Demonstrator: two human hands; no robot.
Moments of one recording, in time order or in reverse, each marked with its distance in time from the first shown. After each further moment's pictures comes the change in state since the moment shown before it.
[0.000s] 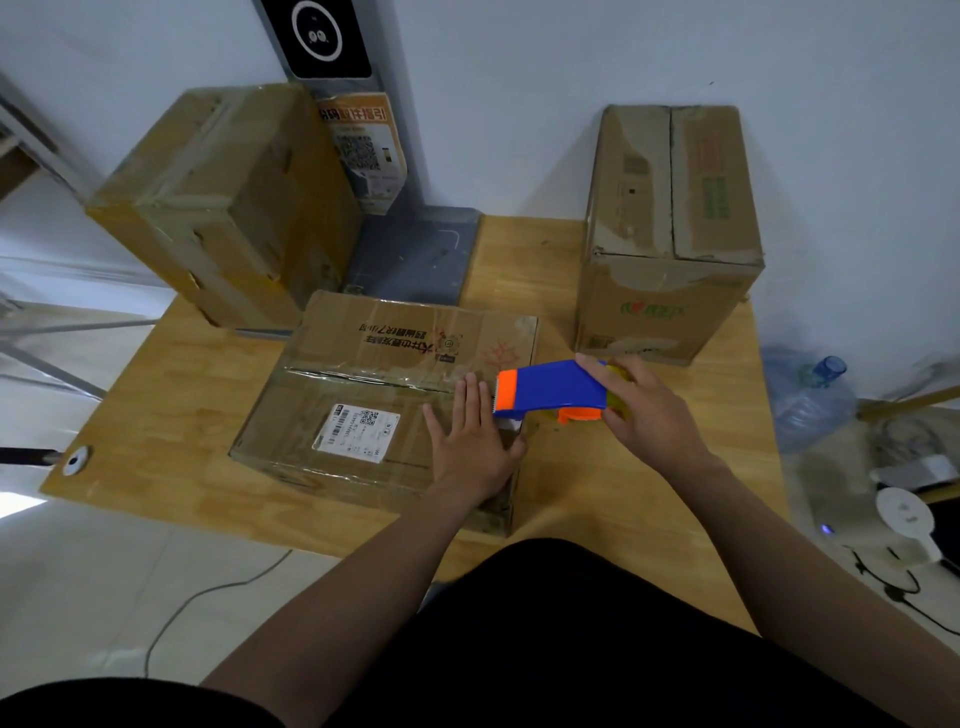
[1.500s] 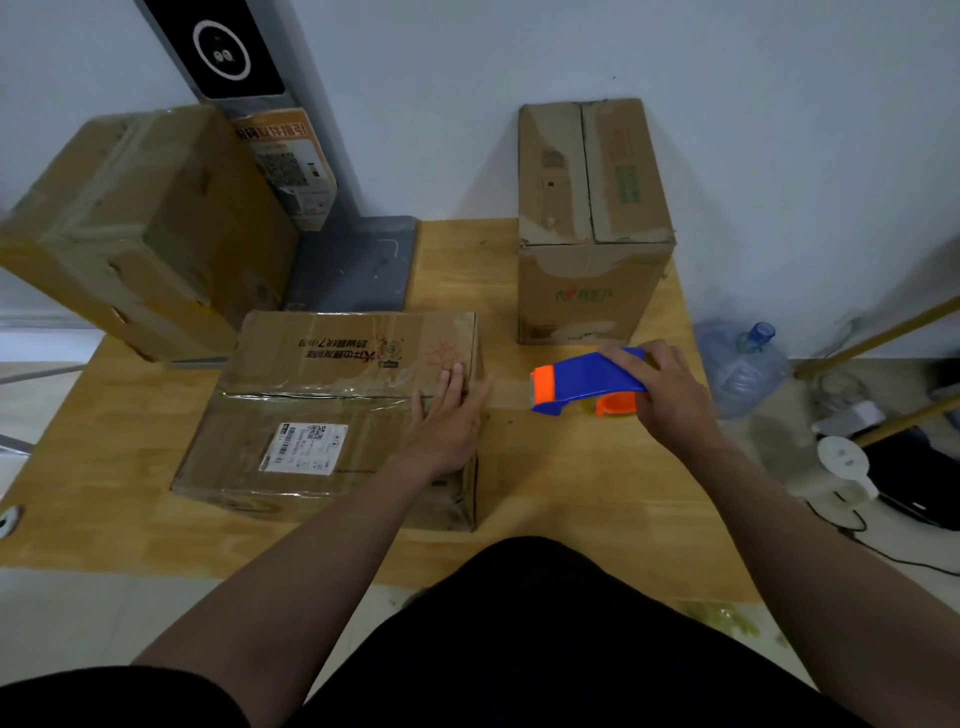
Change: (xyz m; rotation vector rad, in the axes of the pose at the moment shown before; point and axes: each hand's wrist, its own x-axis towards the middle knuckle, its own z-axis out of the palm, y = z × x) left_hand 0.018 0.019 -0.021 -0.090 -0.221 0.268; right_hand -0.053 0.064 -0.030 -0.065 0.112 0.217
